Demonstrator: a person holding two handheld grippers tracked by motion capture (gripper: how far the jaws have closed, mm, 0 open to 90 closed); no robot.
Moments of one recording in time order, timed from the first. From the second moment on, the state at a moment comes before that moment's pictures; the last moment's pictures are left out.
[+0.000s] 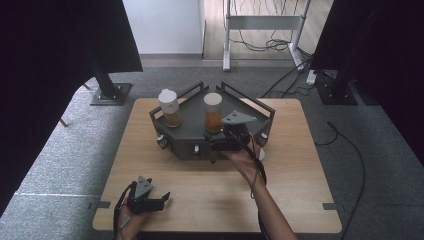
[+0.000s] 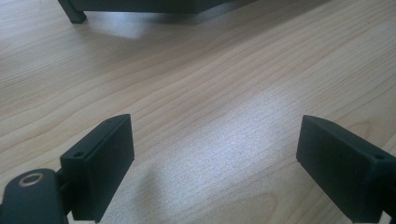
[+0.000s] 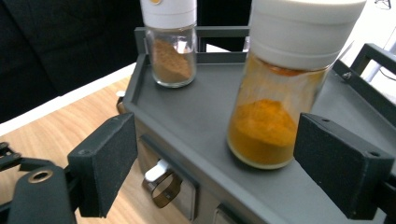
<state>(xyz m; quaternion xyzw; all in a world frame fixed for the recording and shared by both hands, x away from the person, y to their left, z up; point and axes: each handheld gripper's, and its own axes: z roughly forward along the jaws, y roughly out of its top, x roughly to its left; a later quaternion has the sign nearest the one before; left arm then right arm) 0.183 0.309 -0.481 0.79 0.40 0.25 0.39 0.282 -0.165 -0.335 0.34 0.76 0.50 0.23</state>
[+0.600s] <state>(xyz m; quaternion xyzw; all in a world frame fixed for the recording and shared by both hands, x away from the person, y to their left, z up) 0.184 0.306 -0.482 0.79 0.40 0.25 0.39 0.249 -0.179 -0.356 0.33 0.76 0.51 0.20</state>
